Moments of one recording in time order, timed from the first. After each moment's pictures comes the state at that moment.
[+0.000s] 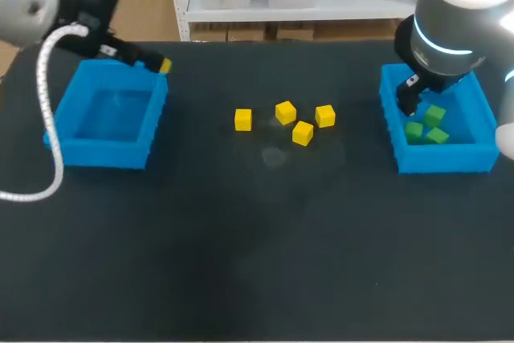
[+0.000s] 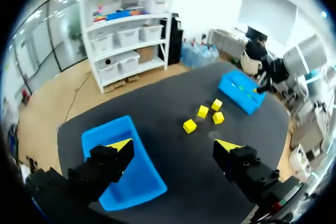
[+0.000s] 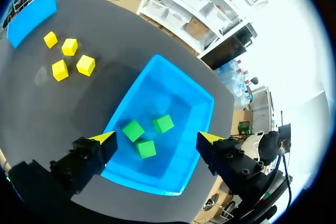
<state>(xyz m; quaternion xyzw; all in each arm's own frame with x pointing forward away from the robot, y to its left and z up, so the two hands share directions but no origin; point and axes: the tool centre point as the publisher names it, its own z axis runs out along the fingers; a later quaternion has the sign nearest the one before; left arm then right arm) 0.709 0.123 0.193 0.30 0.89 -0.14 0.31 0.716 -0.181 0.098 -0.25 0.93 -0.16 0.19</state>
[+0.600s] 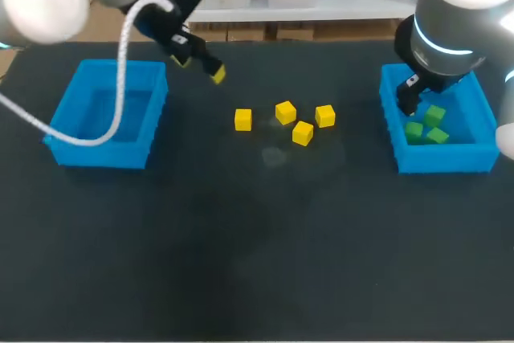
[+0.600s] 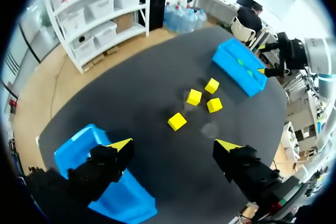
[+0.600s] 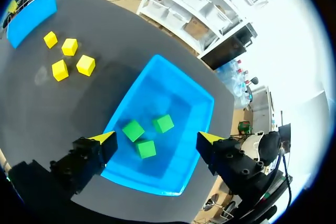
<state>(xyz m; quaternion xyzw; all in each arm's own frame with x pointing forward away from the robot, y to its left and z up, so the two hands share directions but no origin) 0.753 0.050 0.133 0.35 0.91 -0.15 0.14 0.716 -0.181 0.097 -0.25 0.93 -0.16 0.19</state>
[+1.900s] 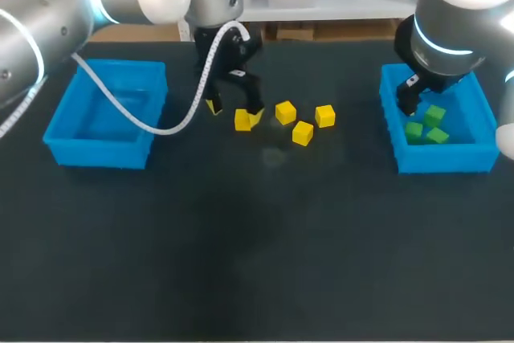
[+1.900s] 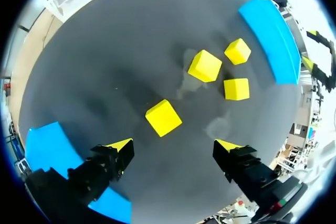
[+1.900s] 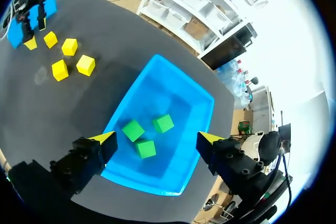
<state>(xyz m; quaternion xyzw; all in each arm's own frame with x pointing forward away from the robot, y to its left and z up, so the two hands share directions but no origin) 0.750 0.004 0.029 0.32 0.94 -0.09 -0.07 0.716 -0.181 0.097 -0.25 0.93 -0.16 0.19</state>
